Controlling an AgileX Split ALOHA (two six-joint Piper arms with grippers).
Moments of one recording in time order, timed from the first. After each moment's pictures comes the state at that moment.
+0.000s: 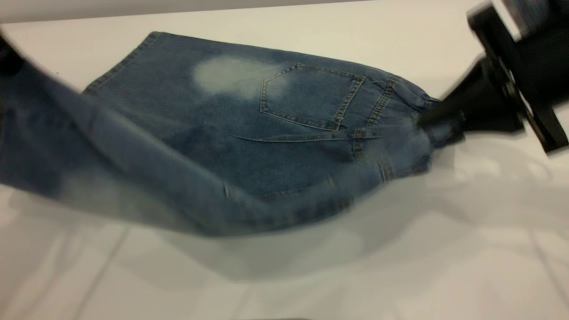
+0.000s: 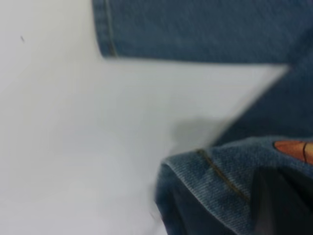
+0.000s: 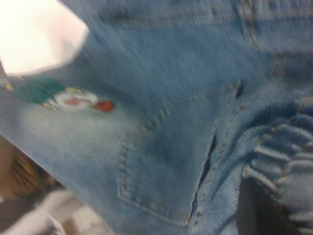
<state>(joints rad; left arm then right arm) -0.10 1.49 -0.77 -0.08 0.28 0.53 0.02 1.88 -0.69 1.52 0.85 -0.85</state>
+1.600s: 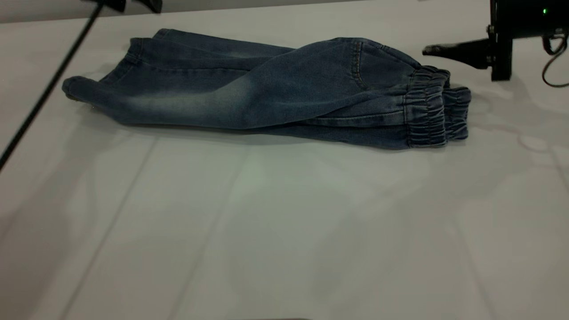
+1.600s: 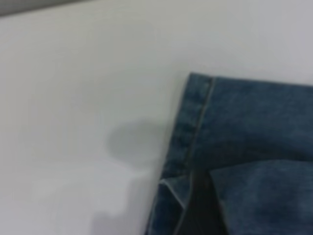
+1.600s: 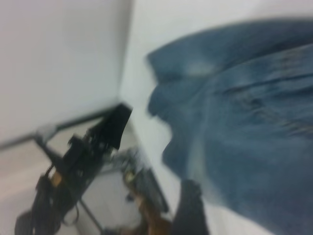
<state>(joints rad) -0.13 2.27 -1.68 -0.08 0.30 0.11 -0.15 2.27 -1.10 1.81 1.12 -0.84</state>
